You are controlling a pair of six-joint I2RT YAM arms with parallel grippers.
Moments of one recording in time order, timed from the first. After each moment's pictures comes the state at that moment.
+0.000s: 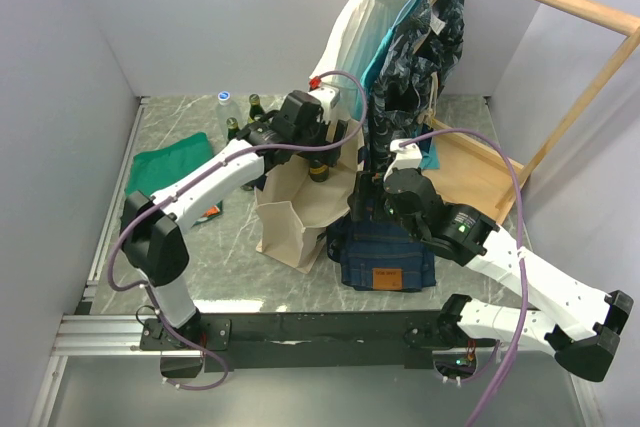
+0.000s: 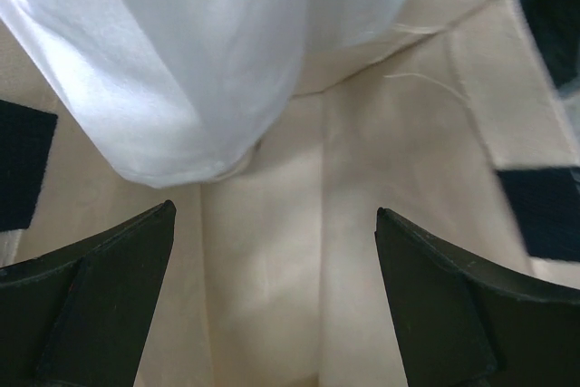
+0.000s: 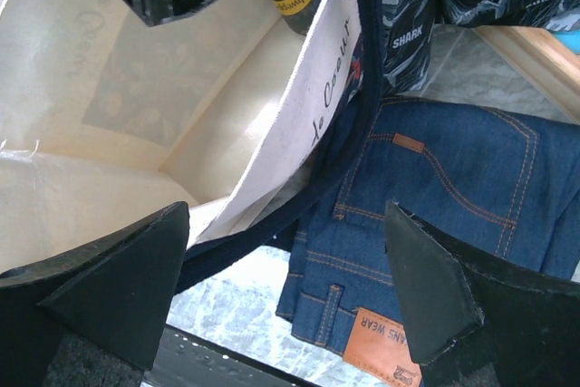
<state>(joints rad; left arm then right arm) -0.70 1.73 1.62 -0.52 -0.07 -0.21 0.89 0.98 1.03 -0.63 0.41 0.56</state>
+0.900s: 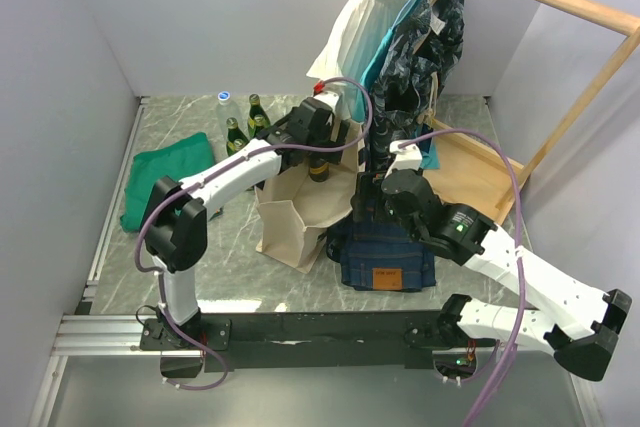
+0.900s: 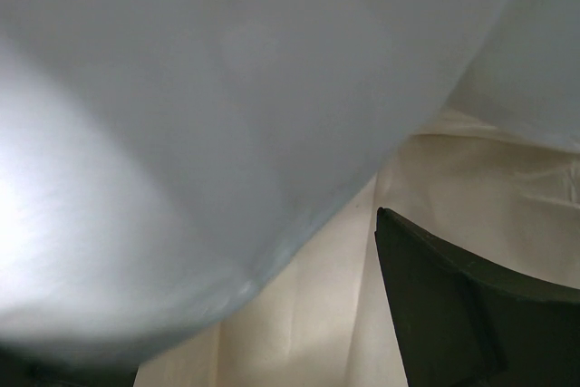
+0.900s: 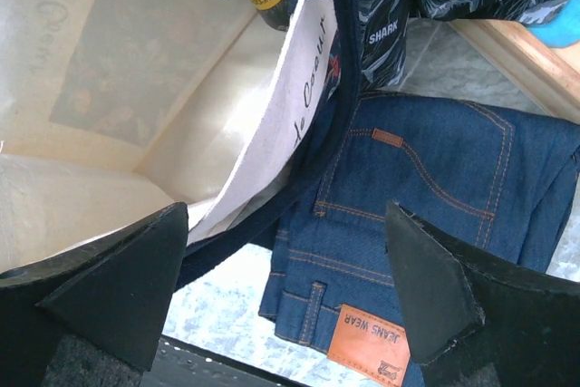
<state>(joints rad) -0.70 1.87 1.62 -0.40 -0.24 -0.23 0.88 0.99 1.03 -0.65 0.45 0.55</state>
